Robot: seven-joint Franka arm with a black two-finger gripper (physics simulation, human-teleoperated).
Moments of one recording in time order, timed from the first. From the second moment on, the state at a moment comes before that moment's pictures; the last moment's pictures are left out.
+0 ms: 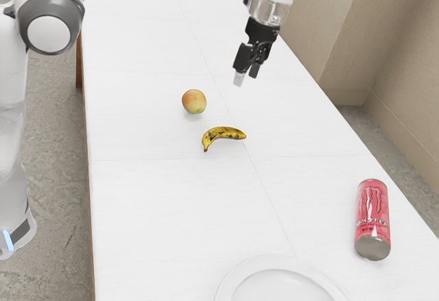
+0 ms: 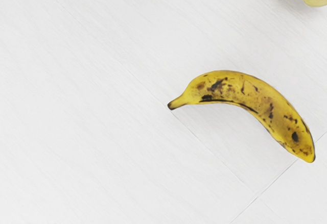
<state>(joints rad) -0.04 0.11 0.09 -1.34 -0.12 1.35 -2.31</state>
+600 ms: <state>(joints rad) 0.01 0.23 0.06 -1.35 -0.01 1.39 -1.94</state>
